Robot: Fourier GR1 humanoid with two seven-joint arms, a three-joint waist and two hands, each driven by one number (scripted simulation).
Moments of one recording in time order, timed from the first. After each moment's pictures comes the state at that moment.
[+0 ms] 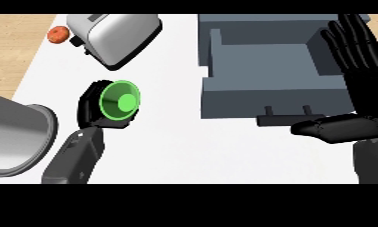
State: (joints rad) left arm -0.57 0.14 0.38 -0.34 0.05 -0.12 -1.09; right arm -0.27 -0.21 -0.15 -1.85 -0.13 0.20 0.11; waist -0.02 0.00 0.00
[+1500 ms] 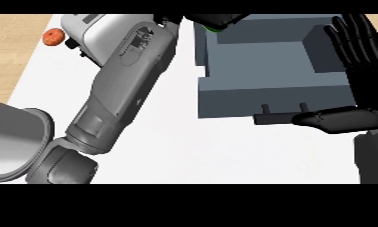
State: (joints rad) left arm -1.24 0.00 0.00 -0.61 0.17 0.26 -0.31; right arm -0.29 -0.22 -0.17 -1.80 -0.12 0.20 0.09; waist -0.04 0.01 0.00
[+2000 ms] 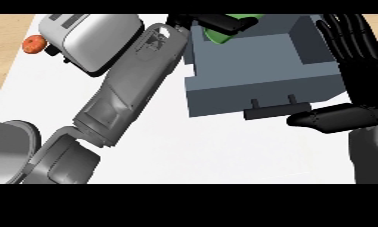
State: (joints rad) left arm -1.35 0.00 -0.17 -0.35 0.24 0.32 -0.24; right arm -0.33 -0.22 -0.15 -1.80 -0.13 0.22 0.08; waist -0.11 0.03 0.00
